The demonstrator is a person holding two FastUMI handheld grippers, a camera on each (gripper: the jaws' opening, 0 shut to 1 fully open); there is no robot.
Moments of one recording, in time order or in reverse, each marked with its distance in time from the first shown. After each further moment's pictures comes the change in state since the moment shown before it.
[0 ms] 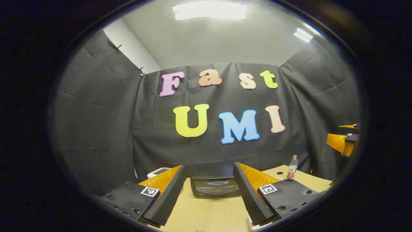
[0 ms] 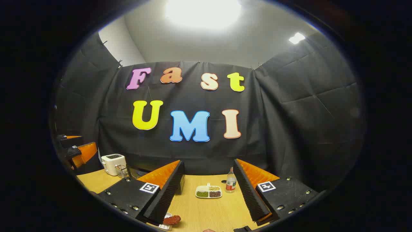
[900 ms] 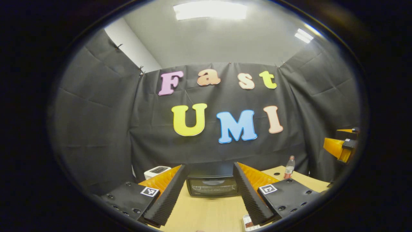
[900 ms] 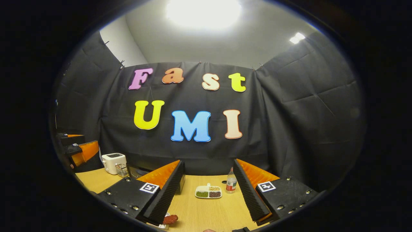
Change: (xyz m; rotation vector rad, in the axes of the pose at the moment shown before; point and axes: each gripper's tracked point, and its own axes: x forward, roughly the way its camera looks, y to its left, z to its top) left arm -0.004 -0.020 -0.003 -0.016 0.003 0.000; right arm 0.003 -0.009 -0.009 -0.005 -0.009 0.025
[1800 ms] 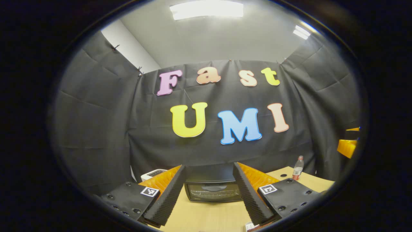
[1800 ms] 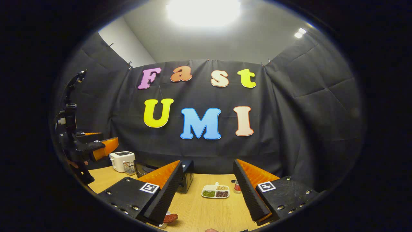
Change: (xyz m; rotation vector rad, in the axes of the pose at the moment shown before) left arm 0.086 -0.011 -0.027 0.023 0.003 0.017; right arm 0.023 0.001 -0.021 0.020 0.024 0.097
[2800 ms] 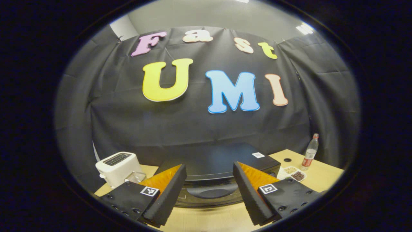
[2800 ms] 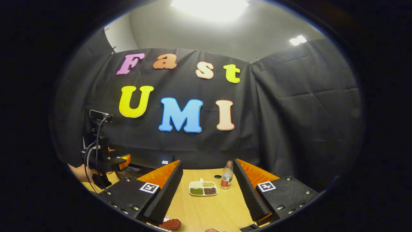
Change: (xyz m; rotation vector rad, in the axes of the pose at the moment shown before) left arm 0.220 -0.010 -0.180 -0.037 0.218 -0.226; right arm 0.029 0.031 -0.008 -0.077 0.073 -0.267
